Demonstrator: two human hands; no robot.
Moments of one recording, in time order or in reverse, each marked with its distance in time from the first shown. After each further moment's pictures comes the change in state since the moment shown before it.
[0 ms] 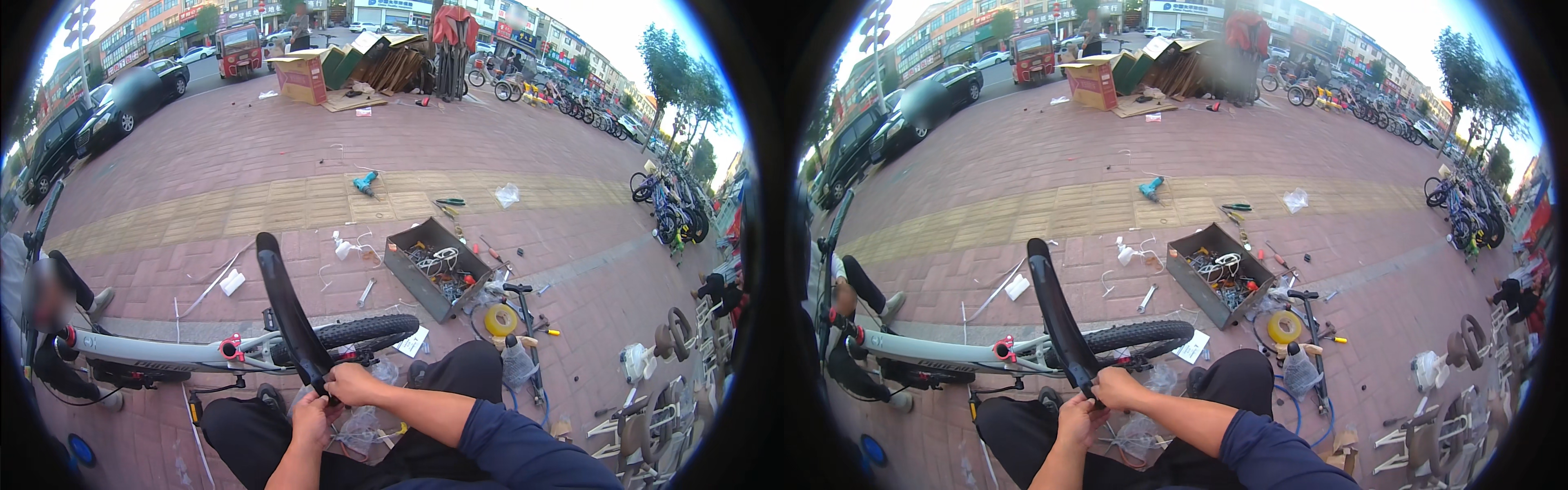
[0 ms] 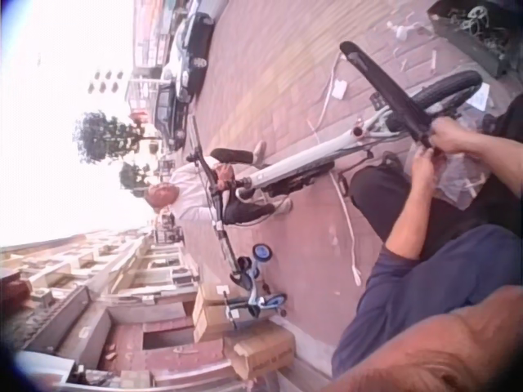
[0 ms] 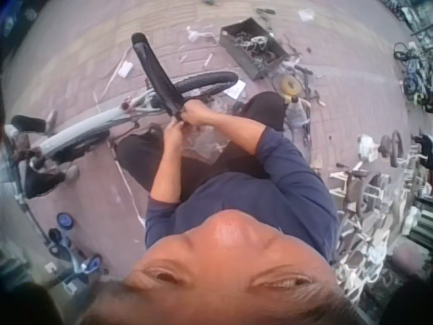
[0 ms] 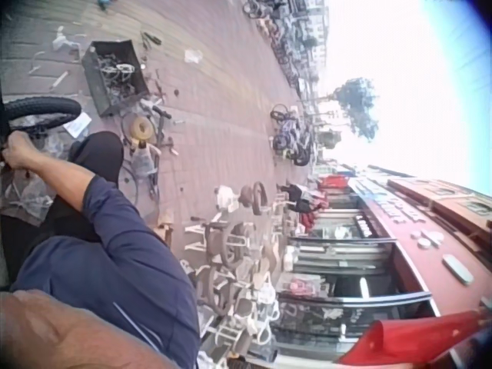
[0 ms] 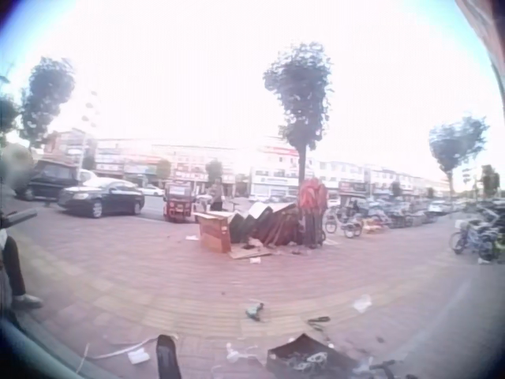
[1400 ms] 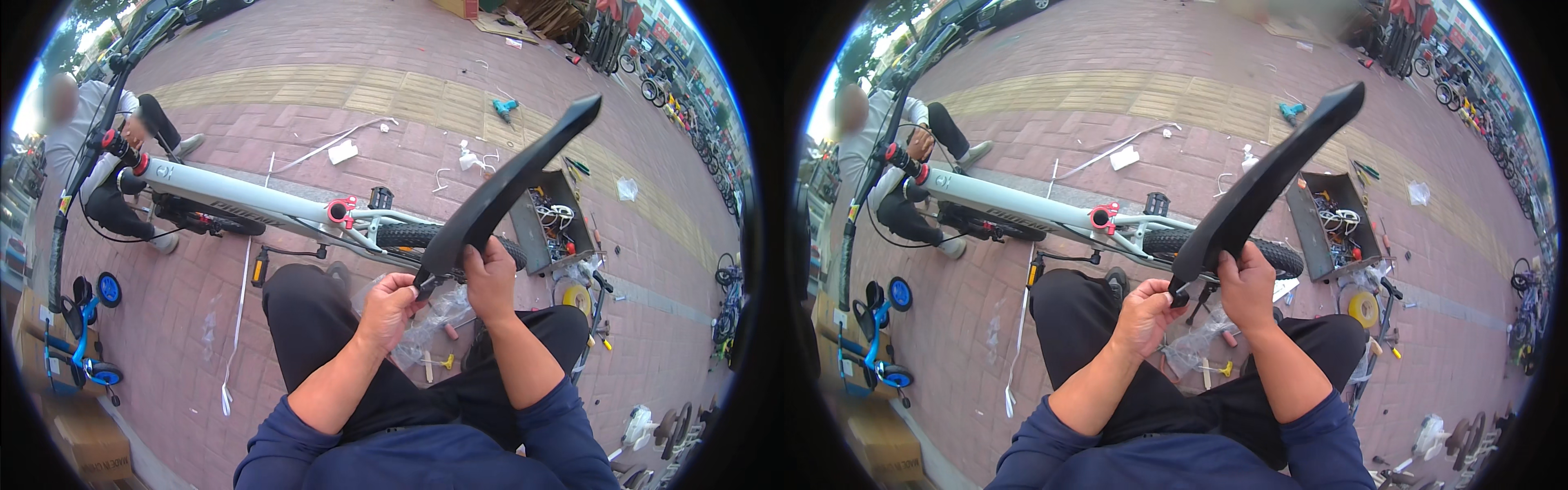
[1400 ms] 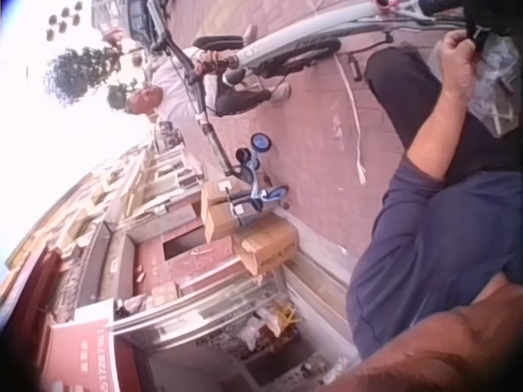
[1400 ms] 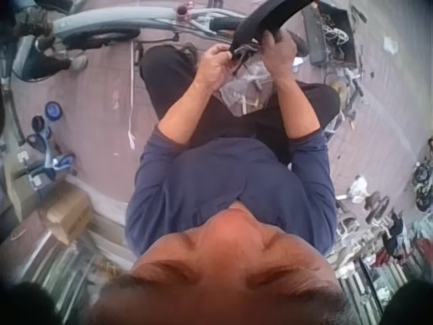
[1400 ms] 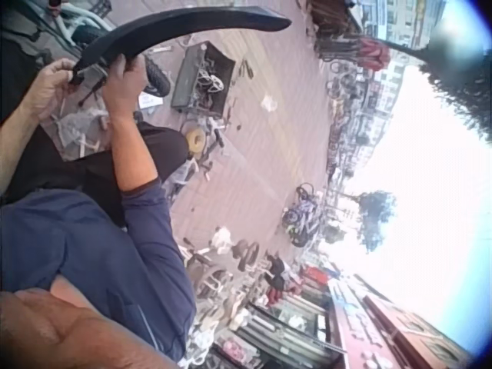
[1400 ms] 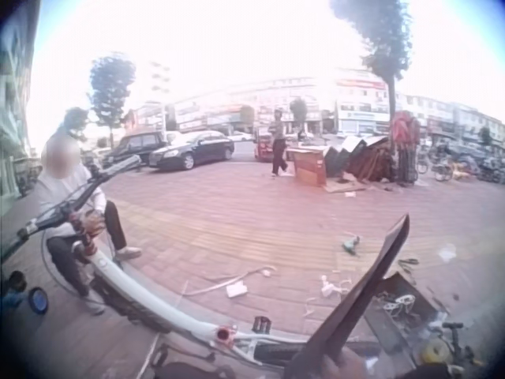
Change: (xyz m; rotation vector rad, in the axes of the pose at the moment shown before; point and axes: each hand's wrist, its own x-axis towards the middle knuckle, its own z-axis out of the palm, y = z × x) left_hand -0.024 0.029 -0.002 -0.372 -0.179 0.276; right_hand -0.019 -0.036 -0.031 0.605 0.556 -0.306
